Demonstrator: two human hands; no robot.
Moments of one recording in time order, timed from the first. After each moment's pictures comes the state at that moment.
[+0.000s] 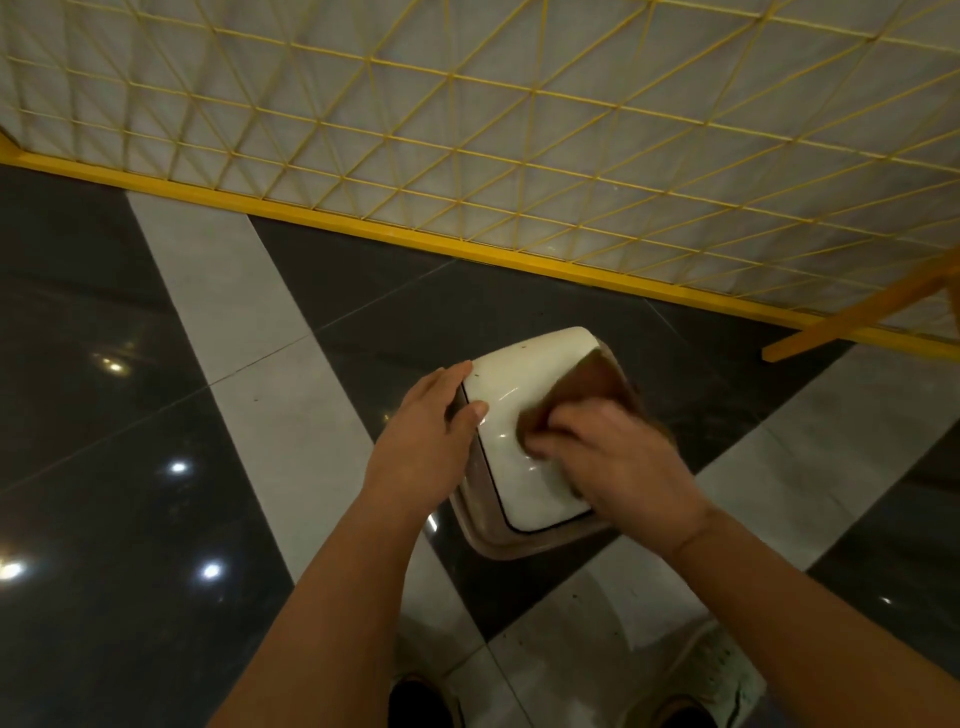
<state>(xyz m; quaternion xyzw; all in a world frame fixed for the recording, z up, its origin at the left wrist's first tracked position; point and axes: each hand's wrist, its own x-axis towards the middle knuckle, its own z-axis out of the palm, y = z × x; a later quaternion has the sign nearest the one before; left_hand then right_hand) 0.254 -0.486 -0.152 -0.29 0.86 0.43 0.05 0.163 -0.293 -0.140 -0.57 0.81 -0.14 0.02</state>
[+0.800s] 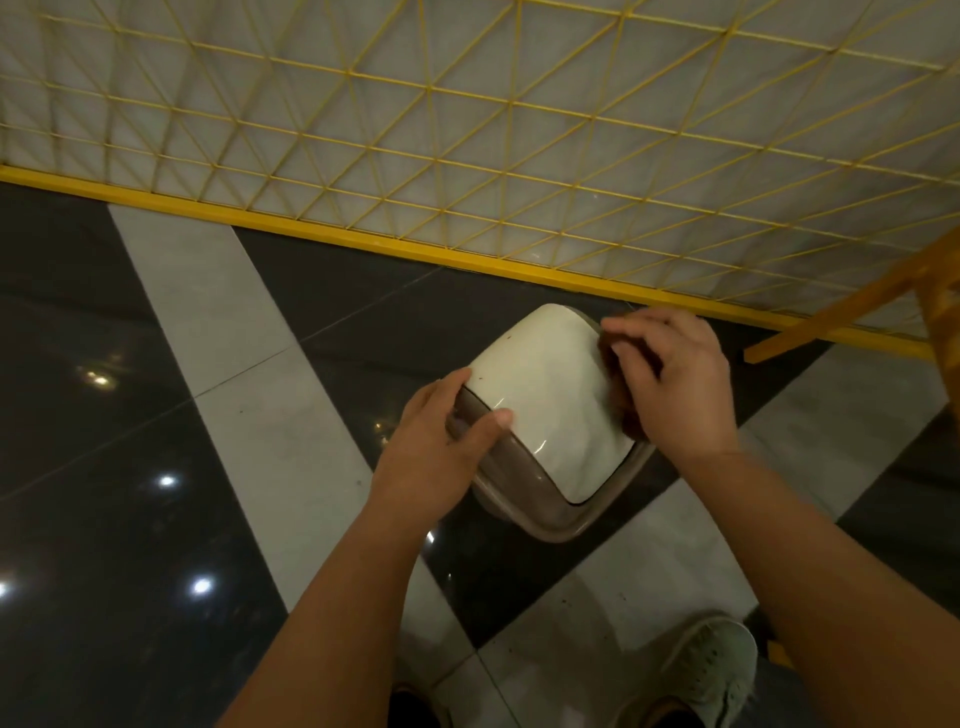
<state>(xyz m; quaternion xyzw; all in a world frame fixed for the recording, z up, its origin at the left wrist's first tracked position) 0.246 -0.469 -0.152 -0.28 0.83 0.48 0.06 0.105 -0.286 -0.122 -0.26 0.91 -0.33 -0.06</state>
